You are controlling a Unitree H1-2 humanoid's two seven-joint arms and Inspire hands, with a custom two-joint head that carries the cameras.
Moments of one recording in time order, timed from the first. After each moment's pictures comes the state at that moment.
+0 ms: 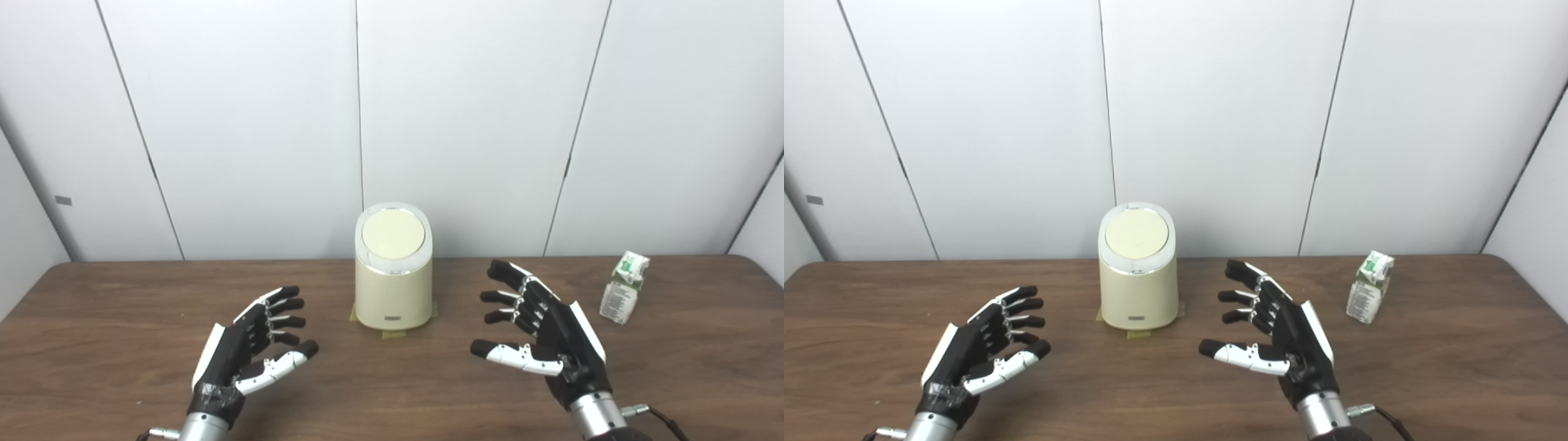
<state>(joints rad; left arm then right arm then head) -0.12 0.15 0.04 -0.06 0.00 -0.04 -0.13 -0.13 -0.06 0.00 -0.23 -0.02 0.11 0.07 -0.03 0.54</state>
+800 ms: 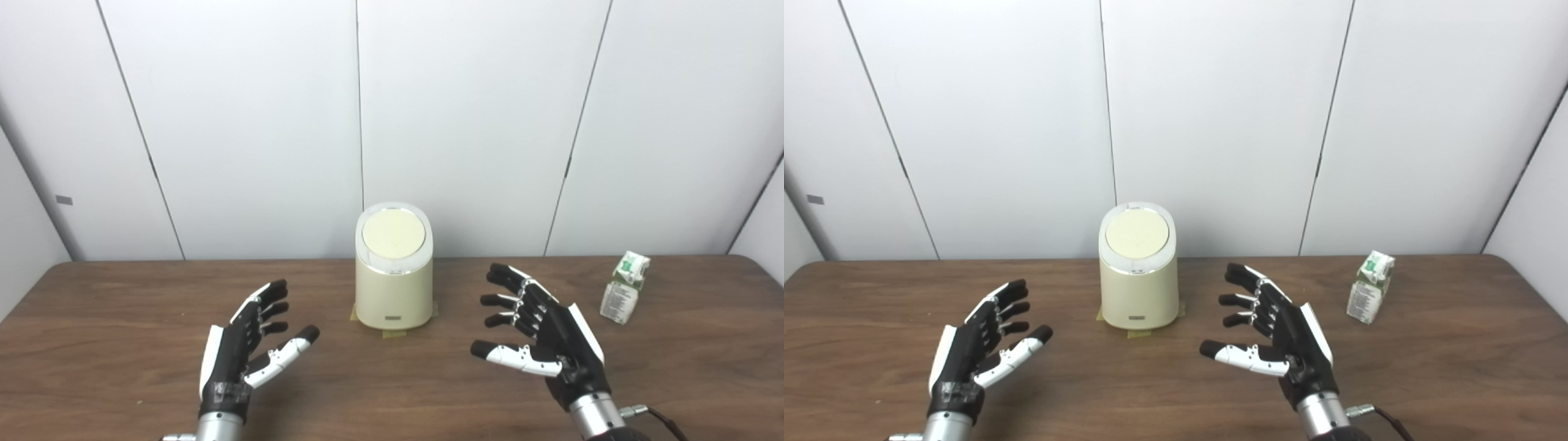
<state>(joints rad) -0.15 0.01 0.03 -0.07 0.21 0.04 0.08 -0.13 -0.07 -0.01 -0.20 -0.01 0.11 0.08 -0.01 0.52</state>
